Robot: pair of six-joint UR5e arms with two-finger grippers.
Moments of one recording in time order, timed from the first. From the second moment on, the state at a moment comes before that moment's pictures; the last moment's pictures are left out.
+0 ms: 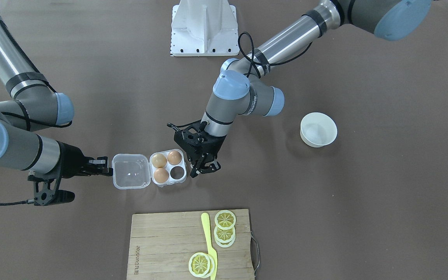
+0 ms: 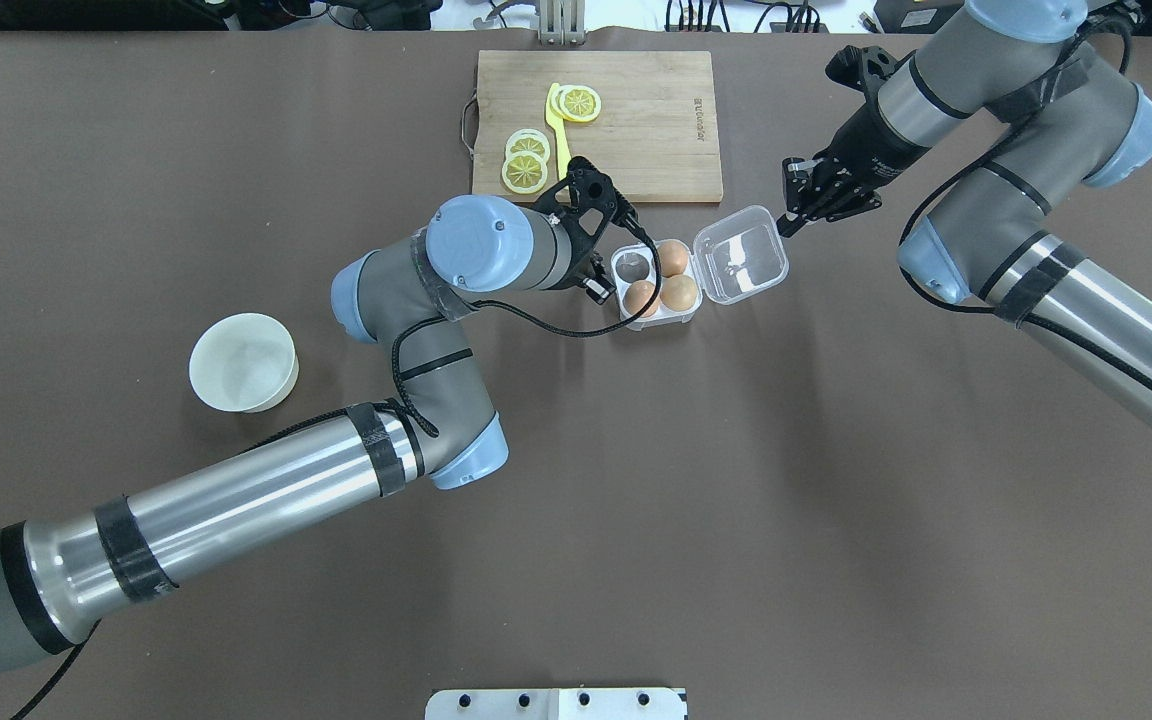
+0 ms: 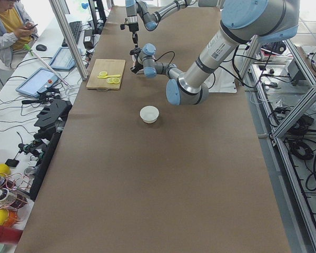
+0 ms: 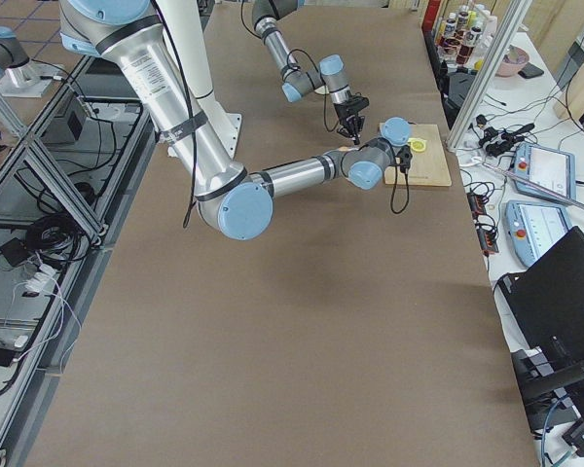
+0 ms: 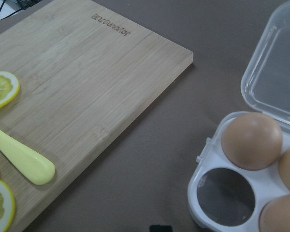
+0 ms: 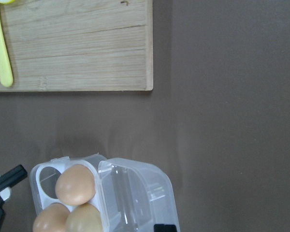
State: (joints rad) left arm -0.55 -2.53 -1.02 -2.39 -1.64 -0.41; right arm 0.98 -0.98 1.24 -0.98 2.52 0.99
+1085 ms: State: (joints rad) left arm -0.53 -2.54 -1.02 -2.39 -1.62 -0.44; right arm 0.98 -0.91 1.24 -0.98 2.53 1.11
